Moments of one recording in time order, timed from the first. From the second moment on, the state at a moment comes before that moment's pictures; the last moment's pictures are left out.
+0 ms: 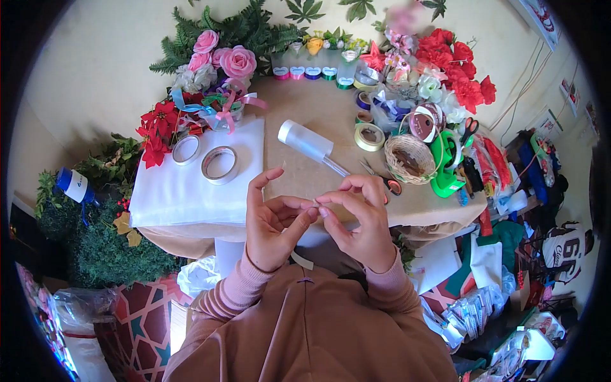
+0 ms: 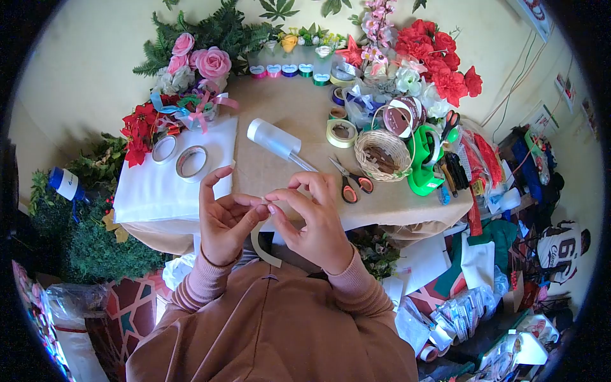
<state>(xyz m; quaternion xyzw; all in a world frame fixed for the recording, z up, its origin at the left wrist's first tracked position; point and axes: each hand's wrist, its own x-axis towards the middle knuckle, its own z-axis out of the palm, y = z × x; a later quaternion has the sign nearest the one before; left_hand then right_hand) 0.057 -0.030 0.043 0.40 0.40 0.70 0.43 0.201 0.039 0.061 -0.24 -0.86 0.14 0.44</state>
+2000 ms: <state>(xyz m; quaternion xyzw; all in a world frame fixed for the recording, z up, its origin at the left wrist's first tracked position) 0.008 -0.029 0.024 0.23 0.29 0.87 0.33 0.239 0.083 0.028 -0.28 -0.65 0.58 0.41</state>
